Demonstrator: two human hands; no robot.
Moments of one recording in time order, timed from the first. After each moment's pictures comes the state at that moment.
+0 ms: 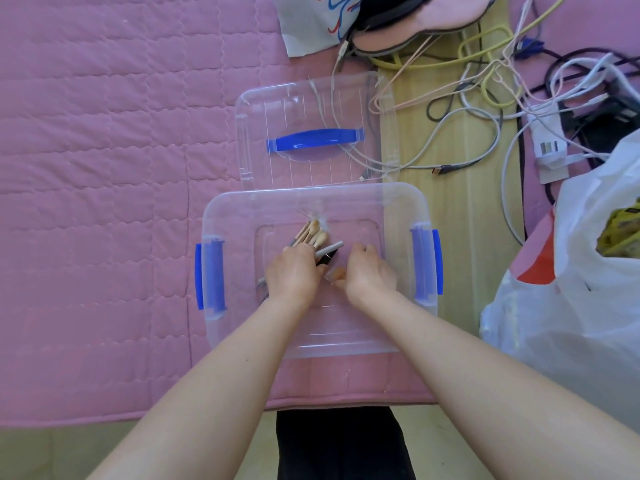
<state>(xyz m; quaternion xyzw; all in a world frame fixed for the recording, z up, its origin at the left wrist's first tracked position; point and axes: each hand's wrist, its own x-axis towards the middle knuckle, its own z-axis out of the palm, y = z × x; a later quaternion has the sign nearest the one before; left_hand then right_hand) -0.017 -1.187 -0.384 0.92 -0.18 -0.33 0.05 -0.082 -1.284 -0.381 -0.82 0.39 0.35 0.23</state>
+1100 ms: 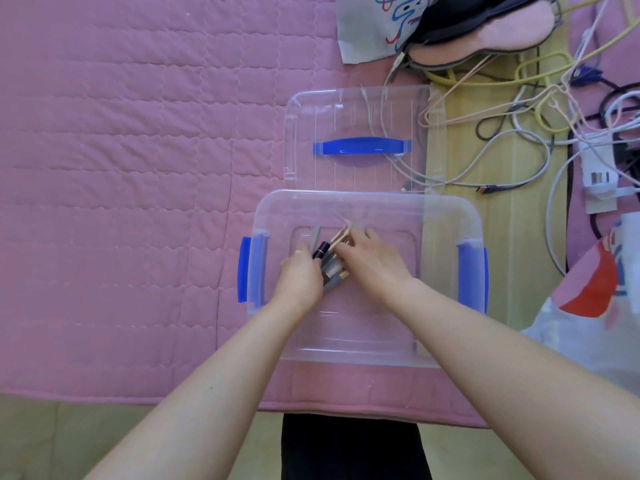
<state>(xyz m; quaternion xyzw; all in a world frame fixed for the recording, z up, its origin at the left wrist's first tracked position) 0.005 -1.146 -0.358 0.89 -0.03 -0.40 0.22 -0.045 -1.276 -0.383 -0.96 0.05 0.24 0.13</state>
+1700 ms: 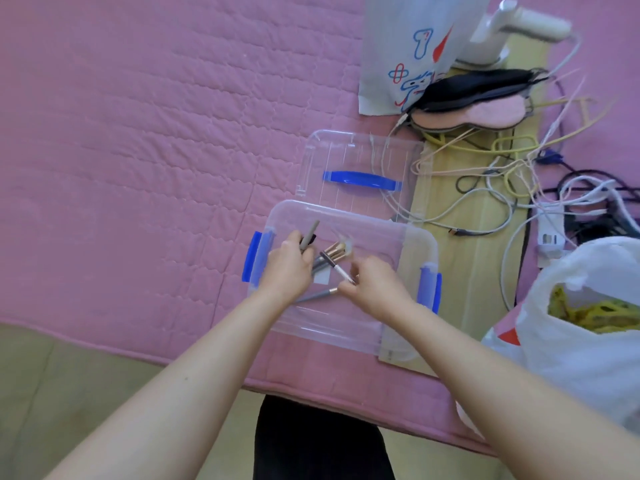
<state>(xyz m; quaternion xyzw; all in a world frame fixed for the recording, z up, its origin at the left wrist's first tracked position) 0.002 -1.151 -0.266 0.89 0.04 -0.33 0.33 -0.064 -1.293 -0.295 -0.90 0.16 0.26 0.29</state>
